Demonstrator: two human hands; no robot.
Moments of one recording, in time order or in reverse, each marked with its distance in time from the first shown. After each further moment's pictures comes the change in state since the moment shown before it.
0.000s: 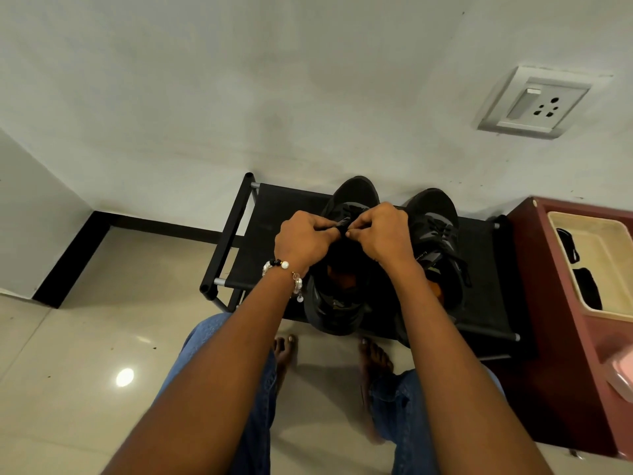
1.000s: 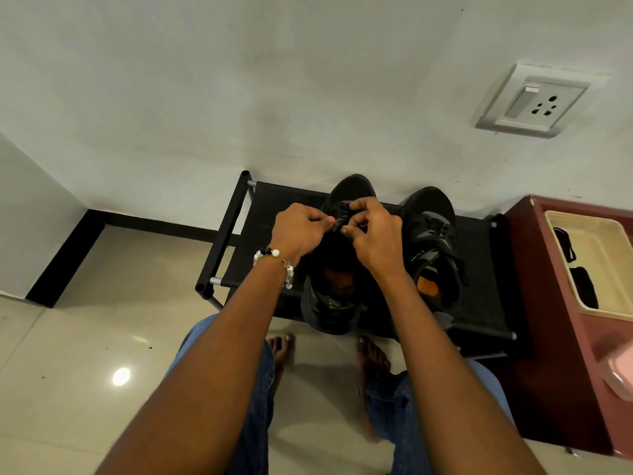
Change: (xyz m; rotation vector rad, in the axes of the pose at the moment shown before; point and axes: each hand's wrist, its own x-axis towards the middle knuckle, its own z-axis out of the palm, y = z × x) left_hand 0.018 0.000 -0.003 -0.090 -0.059 -0.034; right_hand -0.005 0.015 0.020 0.213 0.150 -0.176
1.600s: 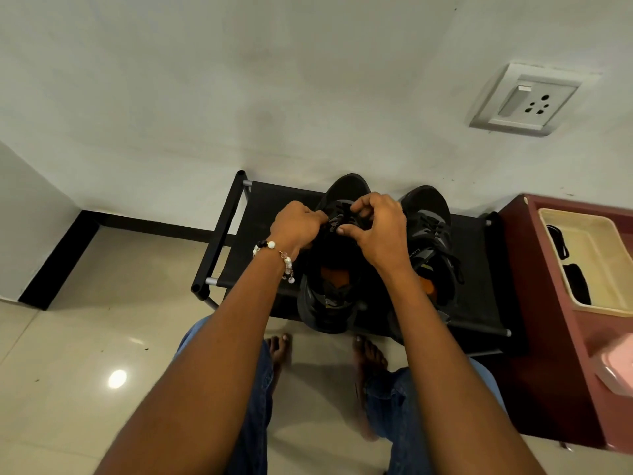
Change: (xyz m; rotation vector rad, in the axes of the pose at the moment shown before) left_hand 0.016 0.001 0.003 -0.066 -0.031 -0.153; right_hand 0.002 0.001 -0.011 -0.074 0.017 0.018
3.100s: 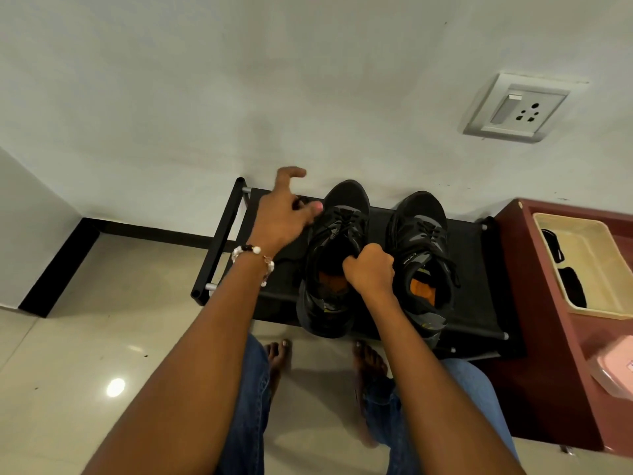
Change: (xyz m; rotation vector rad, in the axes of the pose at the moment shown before) left_hand -0.015 0.010 -0.029 0.114 0.101 0.416; right_hand -0.031 -0.013 0.006 -0.104 -0.191 0.549
